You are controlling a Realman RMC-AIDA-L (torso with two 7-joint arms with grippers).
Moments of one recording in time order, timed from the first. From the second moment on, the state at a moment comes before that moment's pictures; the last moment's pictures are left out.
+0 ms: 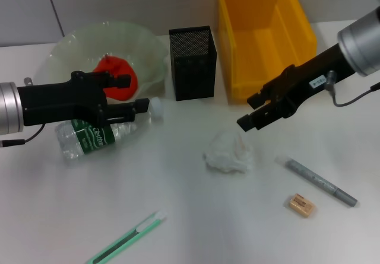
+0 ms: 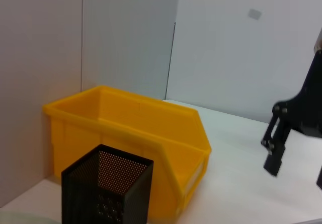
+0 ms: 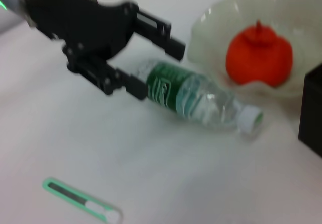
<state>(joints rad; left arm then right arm) -0.56 -2.06 0.91 0.80 1.88 1.44 -1.48 0.77 2.04 -0.91 -1.12 -2.40 -1.75 2.11</state>
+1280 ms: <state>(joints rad) -0.59 -2.06 0.92 0.80 1.88 1.42 -1.48 0.89 2.08 -1.10 -0.89 -2.58 -1.50 2.25</state>
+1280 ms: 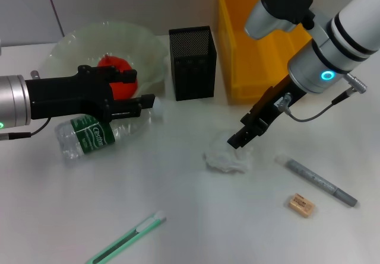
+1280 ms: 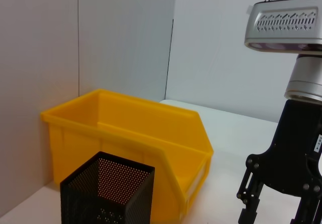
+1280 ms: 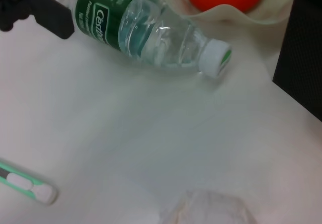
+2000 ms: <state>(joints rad) -0.59 -2.06 0.95 0.80 1.88 1.42 -1.48 0.93 2.08 -1.12 -0.79 -2.58 -1.46 2.25</state>
